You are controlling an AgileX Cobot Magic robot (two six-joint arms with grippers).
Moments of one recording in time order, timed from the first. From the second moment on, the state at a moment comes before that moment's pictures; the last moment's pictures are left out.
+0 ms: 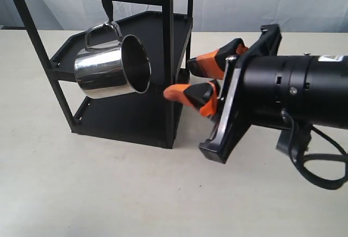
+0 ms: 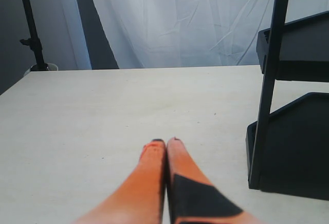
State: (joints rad) left arm 0.02 0.00 0.00 0.04 0.23 -0.01; right arm 0.77 1.08 -0.67 1.19 0.20 1.63
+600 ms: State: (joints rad) left arm 0.02 0.00 0.00 0.04 0.23 -0.01; right arm 0.77 1.02 -0.62 0.34 -0.01 1.63
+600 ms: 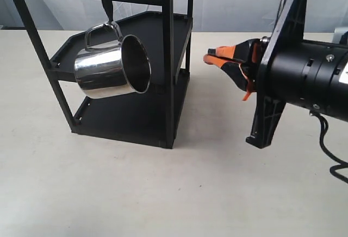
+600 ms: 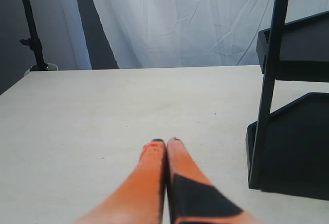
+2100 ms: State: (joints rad) left arm 0.02 0.00 0.00 0.04 0.23 -0.01; right arm 0.08 0.53 -0.39 -0.77 0.06 0.85
